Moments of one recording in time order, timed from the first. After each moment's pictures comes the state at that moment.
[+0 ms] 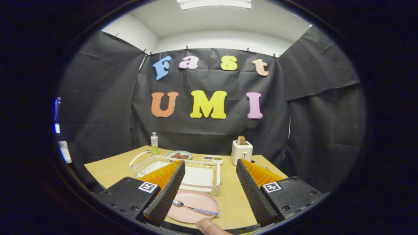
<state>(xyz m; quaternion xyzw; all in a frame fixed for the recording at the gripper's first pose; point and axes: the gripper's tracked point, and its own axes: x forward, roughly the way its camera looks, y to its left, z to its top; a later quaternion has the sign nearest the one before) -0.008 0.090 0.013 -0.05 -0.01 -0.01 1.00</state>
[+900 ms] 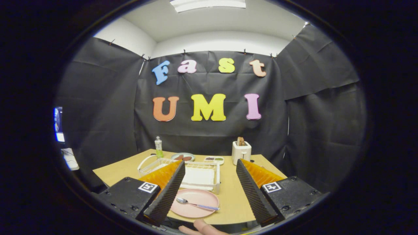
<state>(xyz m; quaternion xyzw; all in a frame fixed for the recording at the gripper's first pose) -0.046 0.083 0.029 -0.03 -0.01 -0.01 1.00</state>
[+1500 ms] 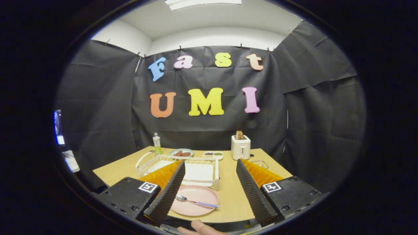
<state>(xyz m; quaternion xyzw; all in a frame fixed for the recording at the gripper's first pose) -0.038 0.076 0.020 -0.02 0.00 -0.01 1.00</state>
